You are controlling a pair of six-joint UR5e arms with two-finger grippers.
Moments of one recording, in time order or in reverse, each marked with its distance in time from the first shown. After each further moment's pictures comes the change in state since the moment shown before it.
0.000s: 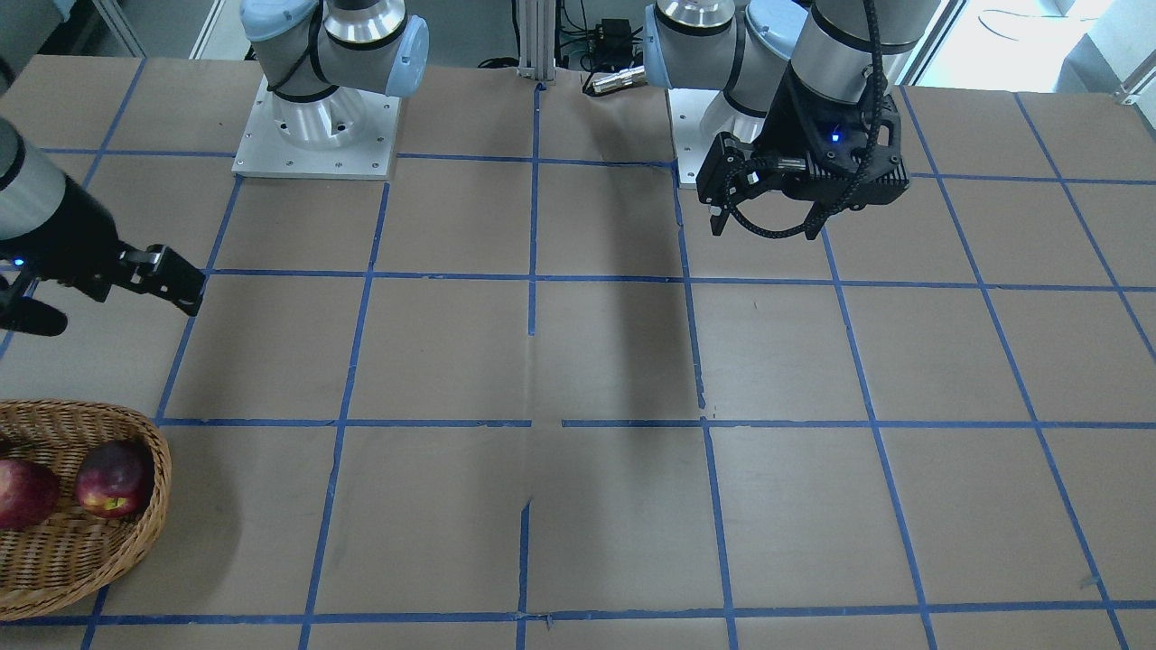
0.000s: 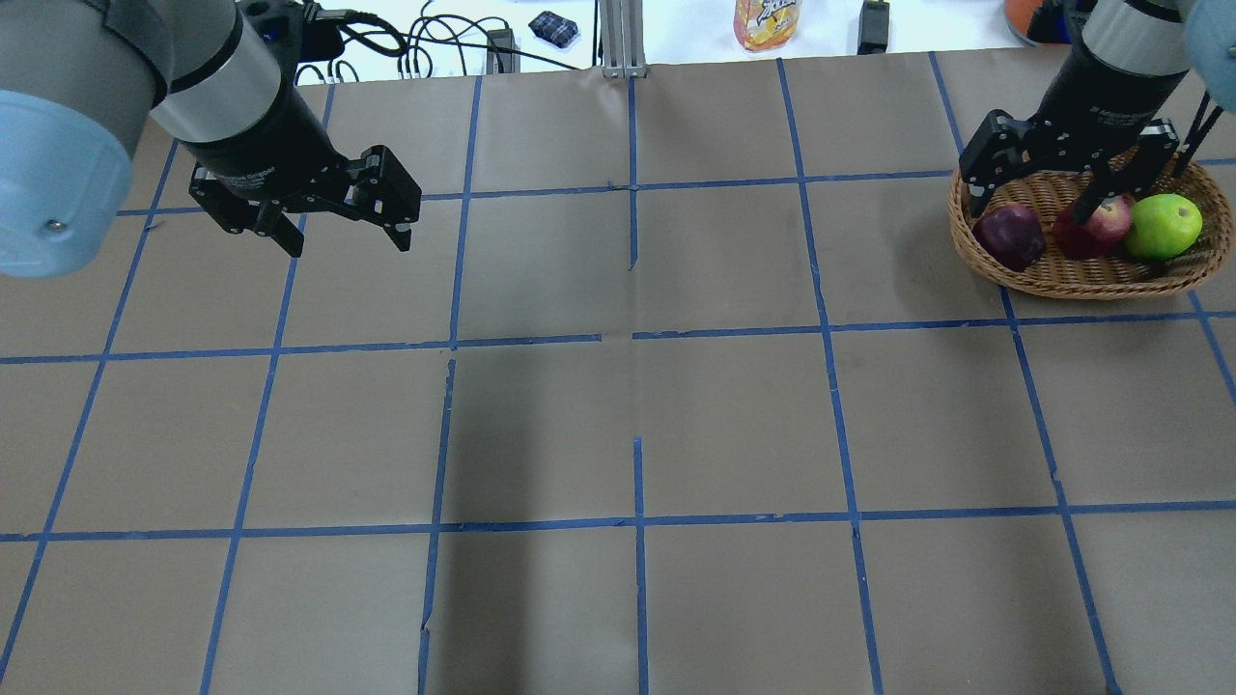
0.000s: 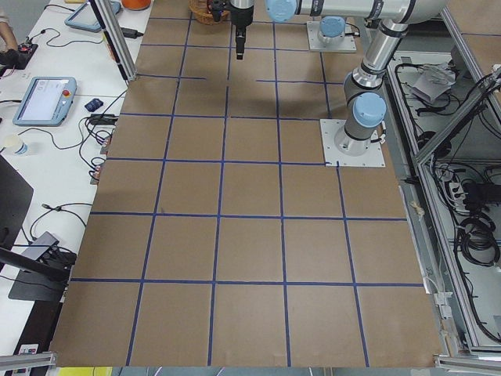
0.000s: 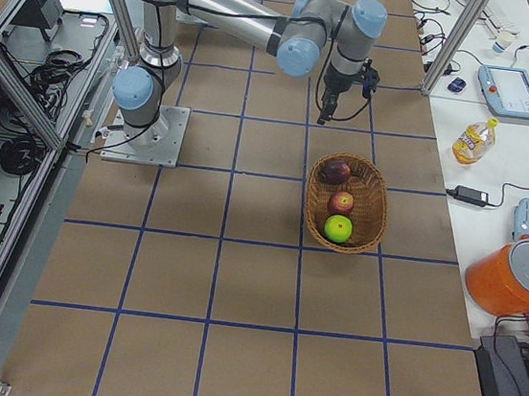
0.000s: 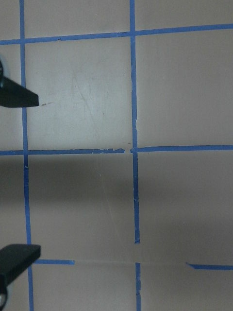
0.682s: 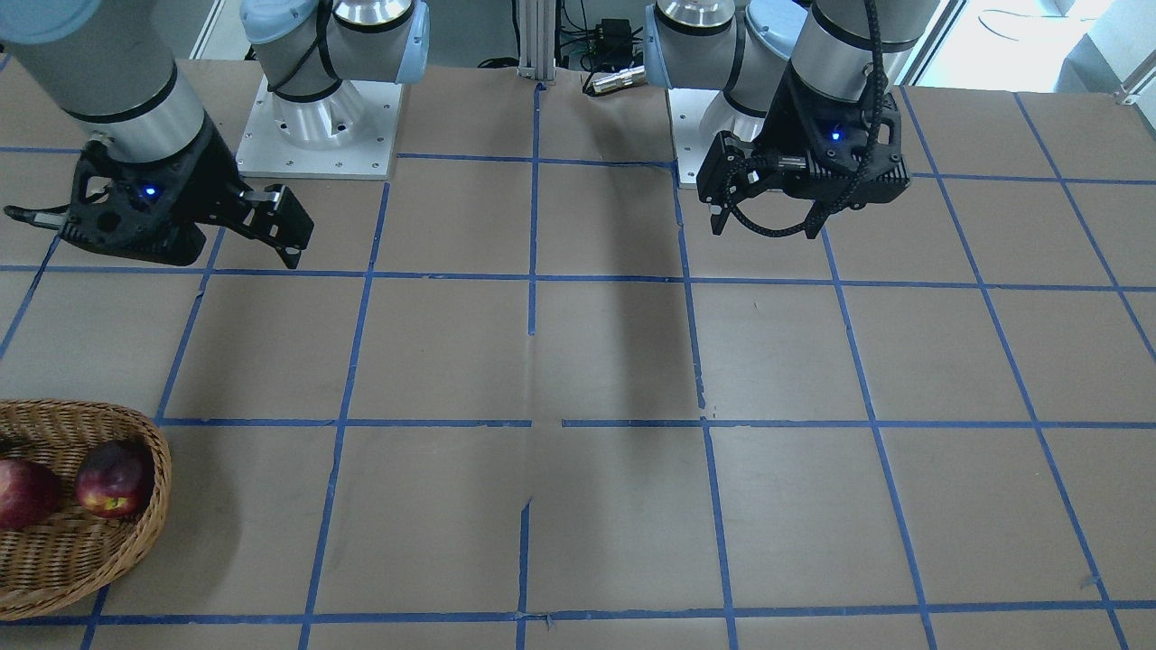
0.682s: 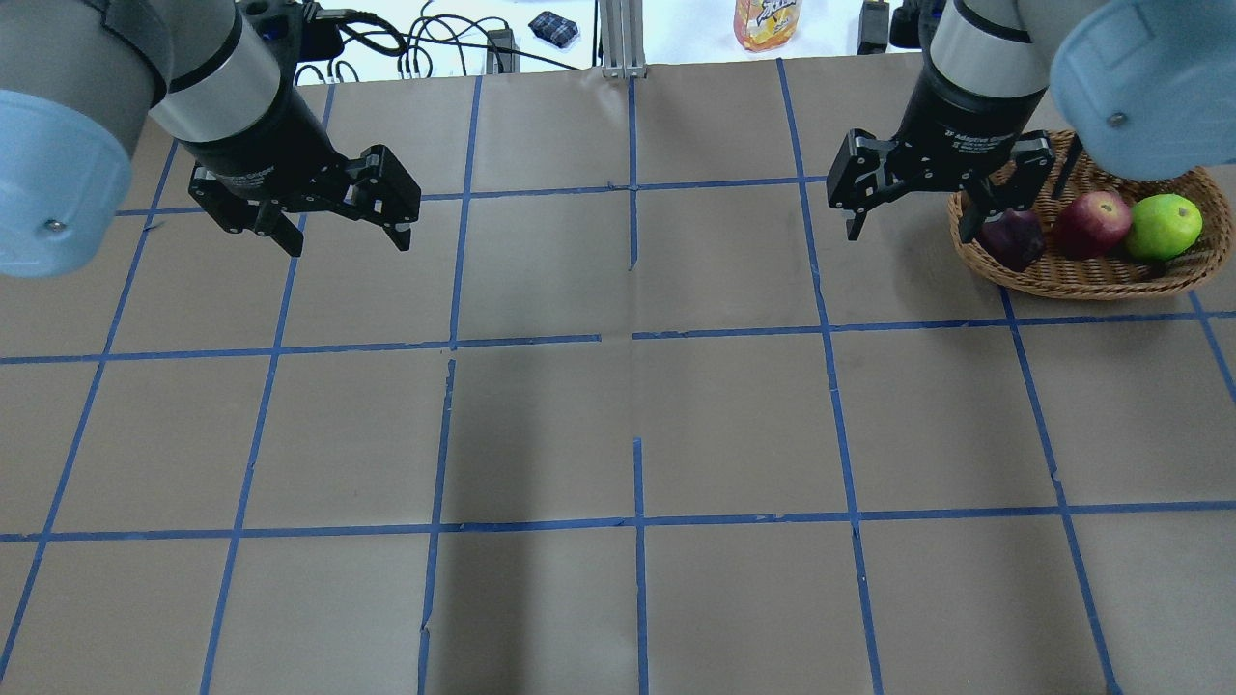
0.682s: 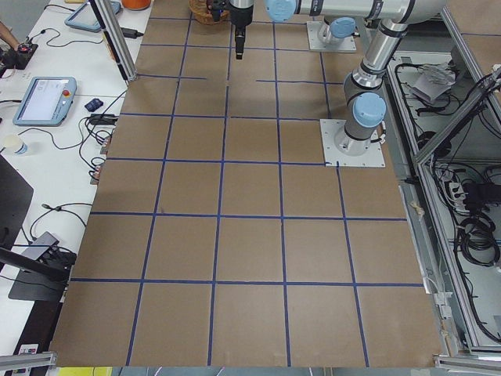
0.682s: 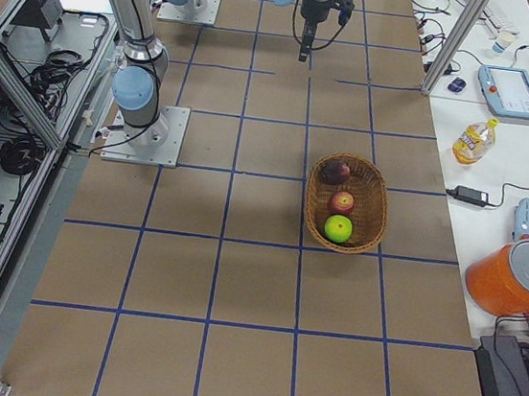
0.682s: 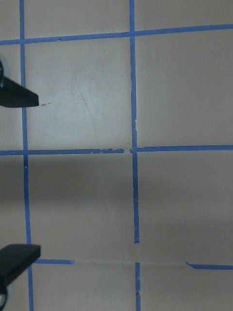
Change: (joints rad) left arm 0.000 -0.001 0.001 0.000 0.000 -0.001; right arm 0.232 -0.081 0.008 0.025 -0.001 0.156
